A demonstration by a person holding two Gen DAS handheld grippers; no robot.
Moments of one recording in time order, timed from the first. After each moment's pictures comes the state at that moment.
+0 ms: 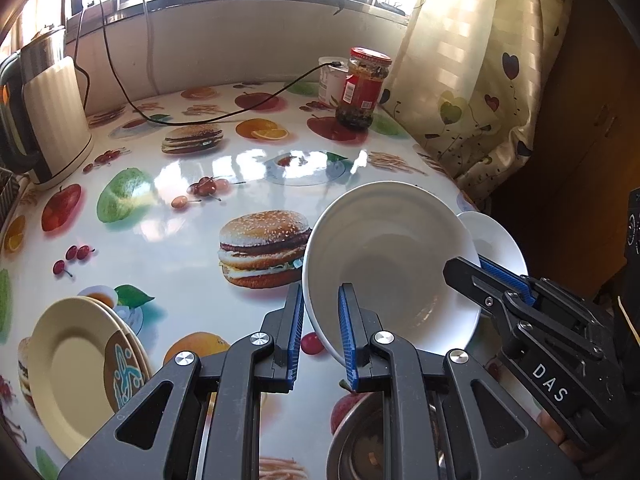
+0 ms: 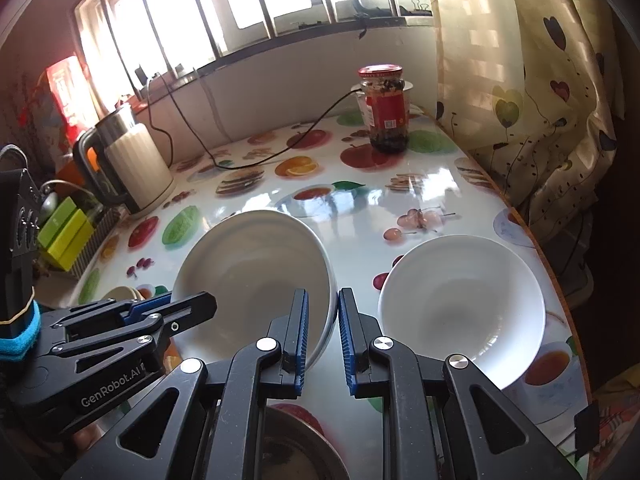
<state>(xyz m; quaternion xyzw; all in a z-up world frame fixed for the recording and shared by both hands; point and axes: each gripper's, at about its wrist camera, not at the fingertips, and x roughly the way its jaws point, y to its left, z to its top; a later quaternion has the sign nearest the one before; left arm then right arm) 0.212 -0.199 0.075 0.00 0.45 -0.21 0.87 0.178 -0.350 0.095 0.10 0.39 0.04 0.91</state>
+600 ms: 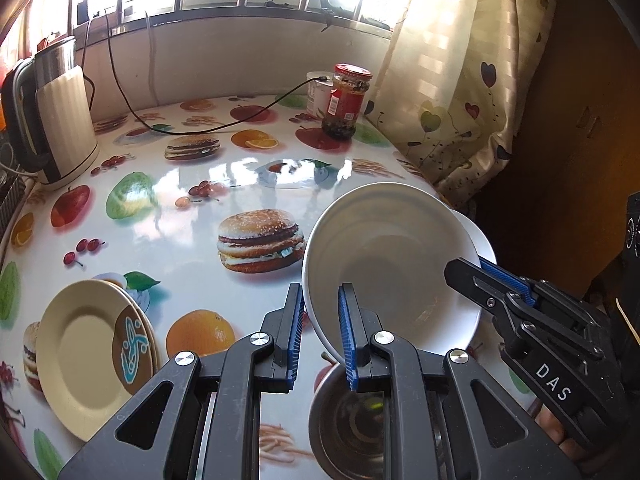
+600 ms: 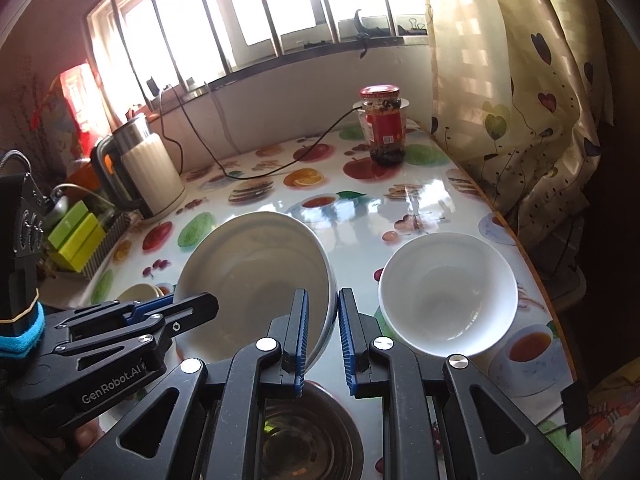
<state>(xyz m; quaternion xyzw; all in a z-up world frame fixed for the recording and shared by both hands) 0.177 -0.191 0.095 -0.01 0.43 -0.22 0.87 0.137 -0.341 0.118 0.10 0.37 0.03 0.92</state>
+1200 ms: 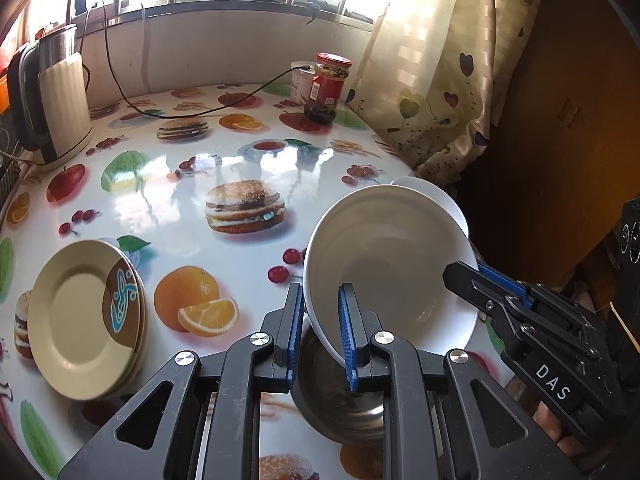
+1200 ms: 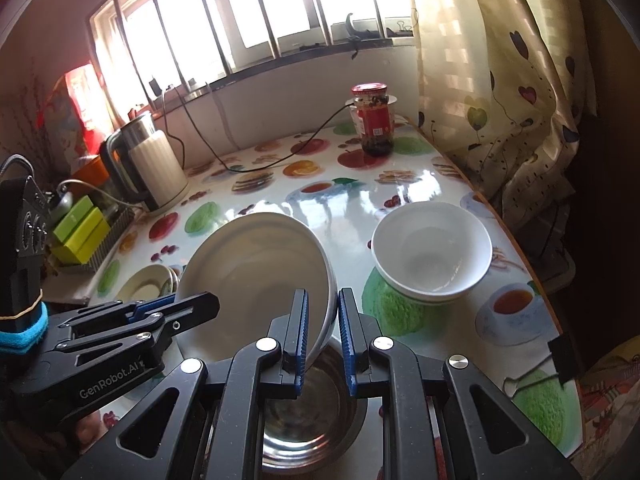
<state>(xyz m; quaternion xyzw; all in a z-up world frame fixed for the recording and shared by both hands) 0.138 -0.183 0.091 -0.01 0.44 -0.25 0.86 0.088 -0.335 0.120 0.11 0.37 0.02 0.92</state>
